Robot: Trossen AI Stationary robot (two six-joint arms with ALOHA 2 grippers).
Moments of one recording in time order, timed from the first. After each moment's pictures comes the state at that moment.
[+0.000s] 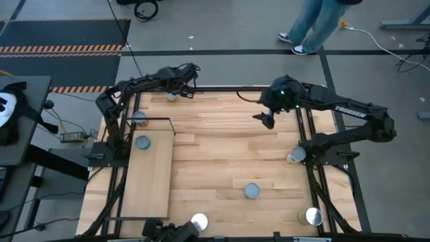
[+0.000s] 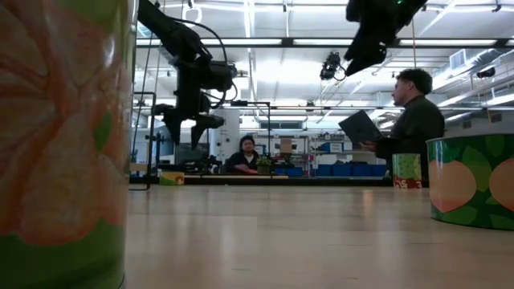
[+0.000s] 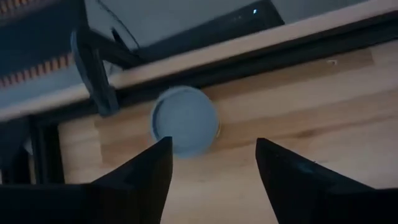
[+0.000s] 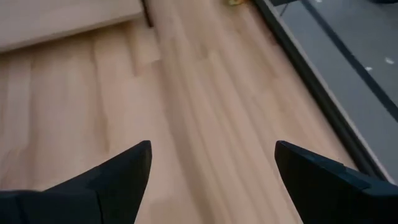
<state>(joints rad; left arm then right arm) 0.68 1.88 1.45 -0.89 -0.47 -0.56 -0.40 1.10 1.10 -0.76 -0.07 -0.03</state>
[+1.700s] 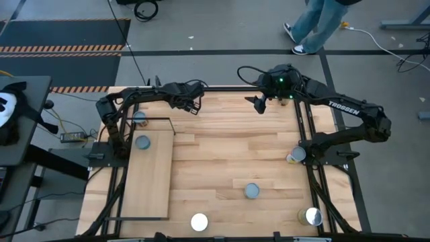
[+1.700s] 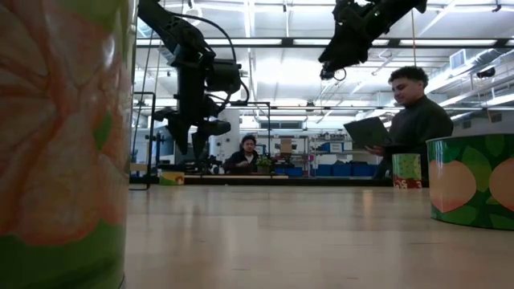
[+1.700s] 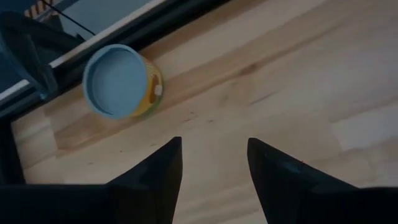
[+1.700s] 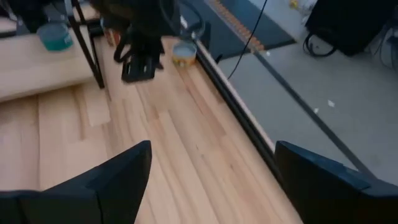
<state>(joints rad) 0.52 1.84 1.30 -0.81 -0.45 -0.56 -0.52 1.16 1.11 -0.49 -0.04 -0.11</state>
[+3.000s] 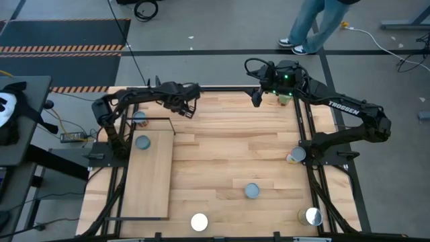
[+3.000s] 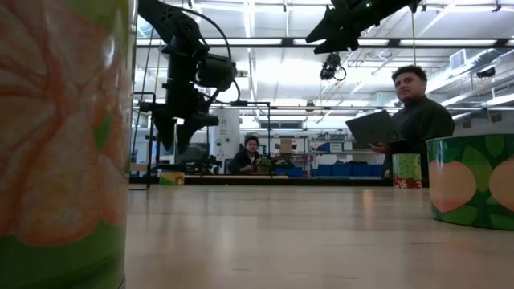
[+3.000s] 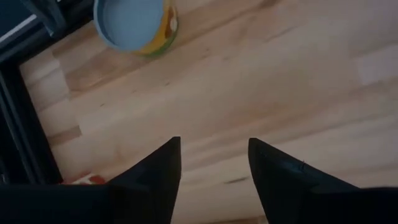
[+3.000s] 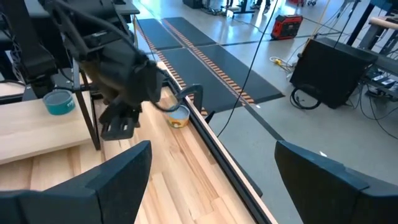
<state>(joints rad) 0.52 1.79 1.30 -0.99 -0.36 -0.64 -0.52 1.16 1.11 -0.26 -0.04 -0.11</state>
